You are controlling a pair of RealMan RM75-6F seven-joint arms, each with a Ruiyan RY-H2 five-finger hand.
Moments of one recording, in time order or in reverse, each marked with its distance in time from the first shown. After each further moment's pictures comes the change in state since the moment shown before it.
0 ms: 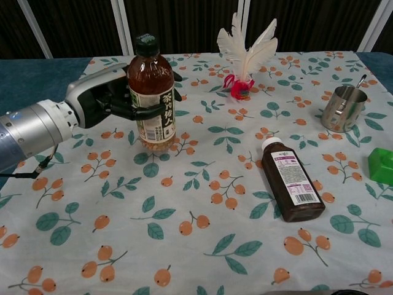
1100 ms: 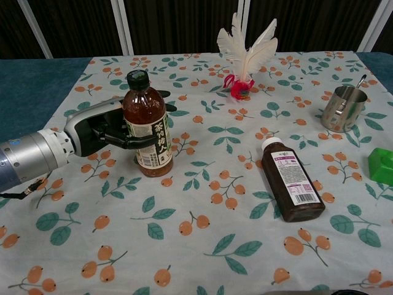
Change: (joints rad) left arm 0.022 -0.075 0.107 0.173 0.045 -0.025 -0.298; right arm 0.000 -0.008 0.001 0.011 -0.004 0.006 -0.009
